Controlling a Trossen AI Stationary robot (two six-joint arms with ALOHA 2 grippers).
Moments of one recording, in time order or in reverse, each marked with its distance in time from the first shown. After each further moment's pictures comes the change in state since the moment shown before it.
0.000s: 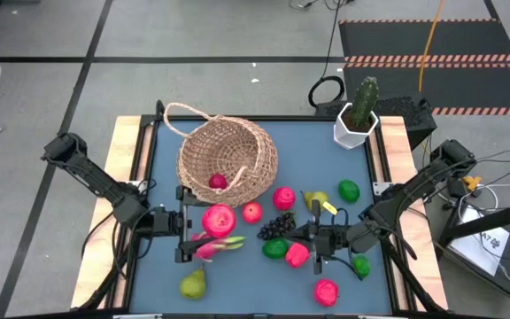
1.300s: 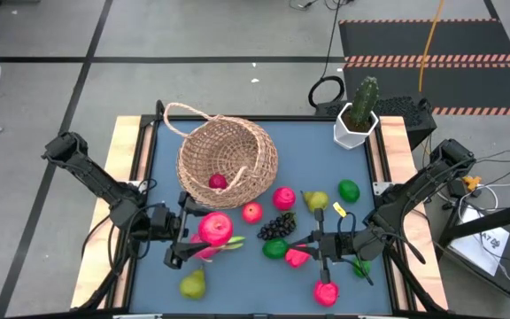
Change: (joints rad) left arm -0.046 0.000 0.000 0.000 0.001 -0.328; right arm 0.068 0.000 0.000 -0.001 -0.001 0.299
